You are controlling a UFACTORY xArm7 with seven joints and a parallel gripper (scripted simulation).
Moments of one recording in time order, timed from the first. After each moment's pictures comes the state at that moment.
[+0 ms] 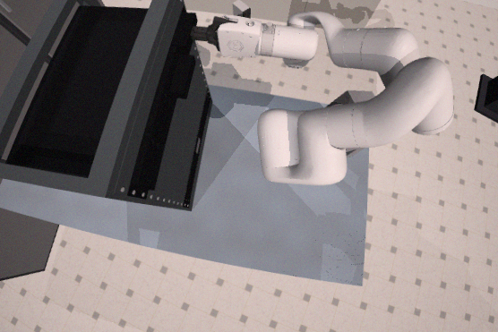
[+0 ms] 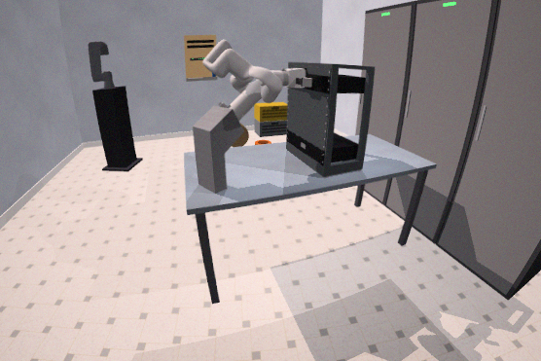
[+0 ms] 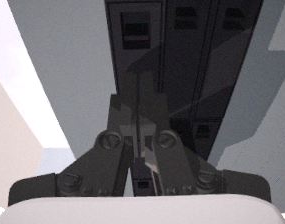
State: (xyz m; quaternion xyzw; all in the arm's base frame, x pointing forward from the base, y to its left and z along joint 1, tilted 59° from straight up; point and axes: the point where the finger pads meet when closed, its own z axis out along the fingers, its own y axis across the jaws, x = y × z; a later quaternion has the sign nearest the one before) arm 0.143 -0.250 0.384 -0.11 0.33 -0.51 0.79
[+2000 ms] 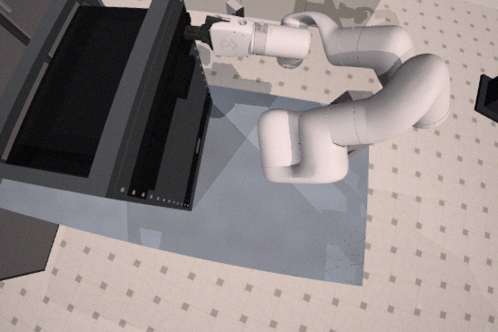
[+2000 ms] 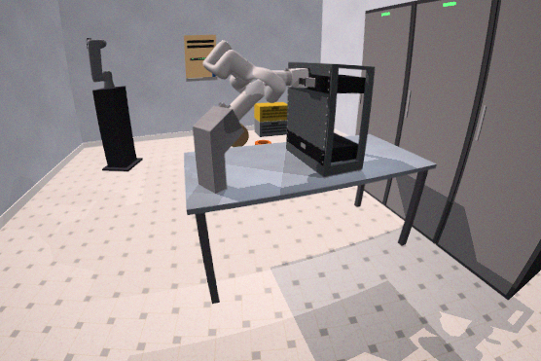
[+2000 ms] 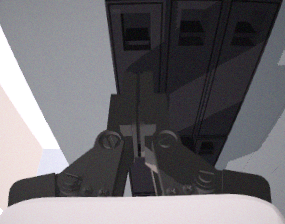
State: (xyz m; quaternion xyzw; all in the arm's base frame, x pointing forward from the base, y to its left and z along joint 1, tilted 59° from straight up) arm 0.154 -0.254 0.397 -0.11 0.33 -0.51 0.79
